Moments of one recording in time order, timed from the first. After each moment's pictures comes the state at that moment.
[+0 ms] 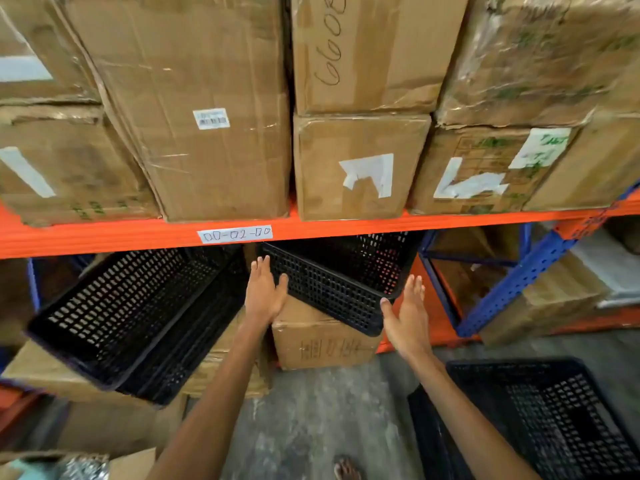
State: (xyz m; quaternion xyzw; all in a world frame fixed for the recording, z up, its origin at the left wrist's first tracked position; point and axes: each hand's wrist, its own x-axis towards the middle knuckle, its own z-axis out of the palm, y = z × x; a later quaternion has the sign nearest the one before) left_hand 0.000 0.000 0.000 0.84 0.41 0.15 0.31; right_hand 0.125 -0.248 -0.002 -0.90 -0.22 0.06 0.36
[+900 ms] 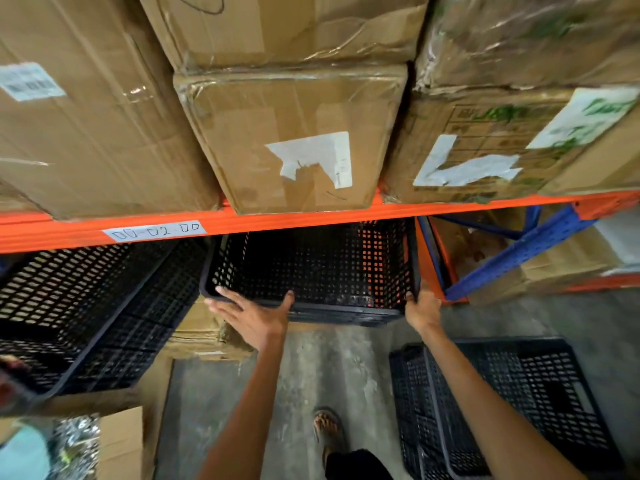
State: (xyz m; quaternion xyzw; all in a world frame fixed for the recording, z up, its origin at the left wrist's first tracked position) left_hand 0.093 -0.078 -0.086 0.66 0.68 0.15 0.30; right_hand 0.301 -0.281 -0.092 -0.93 -0.06 0.17 0.32
